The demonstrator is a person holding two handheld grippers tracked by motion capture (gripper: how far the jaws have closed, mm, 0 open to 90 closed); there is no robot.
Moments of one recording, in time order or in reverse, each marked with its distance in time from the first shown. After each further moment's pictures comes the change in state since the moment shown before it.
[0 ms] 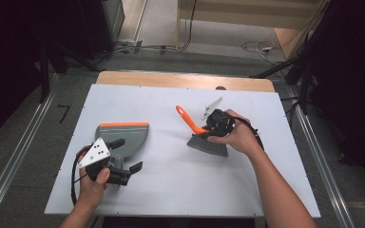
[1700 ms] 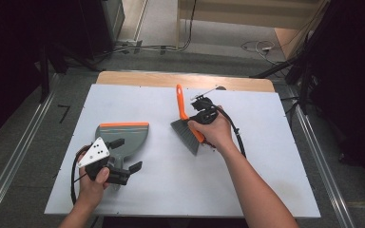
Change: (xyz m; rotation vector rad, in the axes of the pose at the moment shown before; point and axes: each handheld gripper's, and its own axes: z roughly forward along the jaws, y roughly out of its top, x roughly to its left) left arm 0.002 -0.001 0.000 -0.006 -0.002 -0.005; right arm -0.002 0.047 0.019 -0.126 -0.004 0.628
